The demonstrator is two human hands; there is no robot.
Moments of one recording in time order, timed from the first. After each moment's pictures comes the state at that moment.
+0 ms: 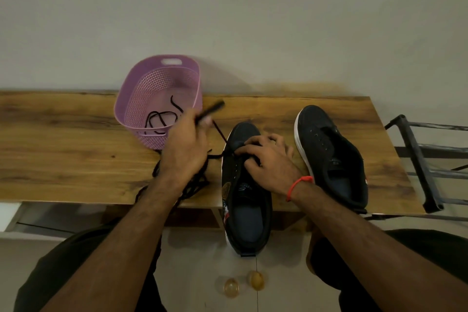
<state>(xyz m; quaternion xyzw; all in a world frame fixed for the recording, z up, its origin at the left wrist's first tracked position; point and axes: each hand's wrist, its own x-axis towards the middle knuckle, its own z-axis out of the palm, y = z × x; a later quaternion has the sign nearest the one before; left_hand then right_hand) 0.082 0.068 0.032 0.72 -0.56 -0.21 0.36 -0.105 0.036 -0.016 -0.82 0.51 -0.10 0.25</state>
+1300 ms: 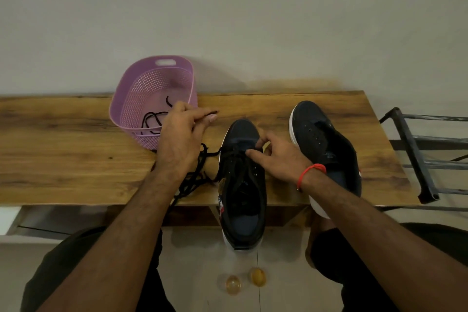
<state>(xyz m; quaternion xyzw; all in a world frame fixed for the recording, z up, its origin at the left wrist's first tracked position) 0.083 0.059 0.033 0.69 -0.62 -0.13 0.36 -0.129 0.030 -0.002 -0.69 0.58 -0.13 0.41</state>
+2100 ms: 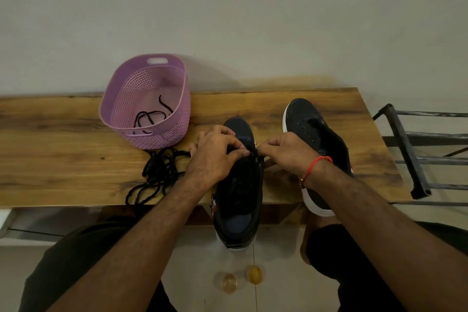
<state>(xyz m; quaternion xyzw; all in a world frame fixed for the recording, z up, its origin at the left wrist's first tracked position) 0.032 0.057 -0.001 0.69 -0.67 -0.23 0.17 -0.149 0.033 0.022 -0.55 0.60 -0.16 0.56</state>
